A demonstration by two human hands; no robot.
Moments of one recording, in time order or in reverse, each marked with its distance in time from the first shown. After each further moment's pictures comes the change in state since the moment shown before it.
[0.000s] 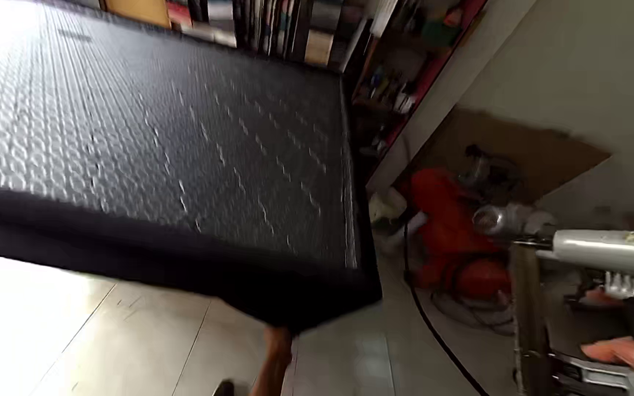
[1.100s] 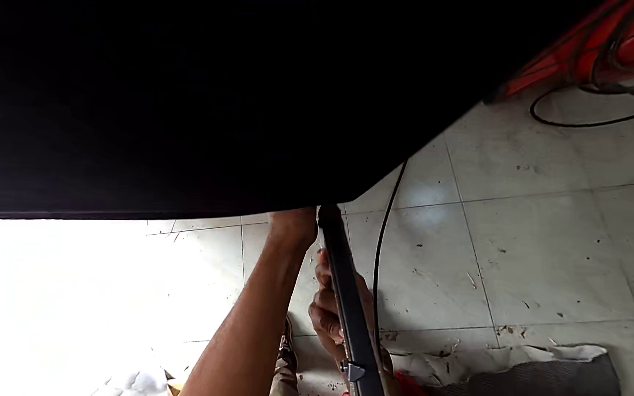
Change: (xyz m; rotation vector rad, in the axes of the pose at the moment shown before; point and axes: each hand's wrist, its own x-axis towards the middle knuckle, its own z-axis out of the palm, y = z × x) left_hand 0.081 -0.042 0.003 -0.107 -0.406 0.487; right_hand -0.187 0.263 0.561 2.625 -0.449 0.537
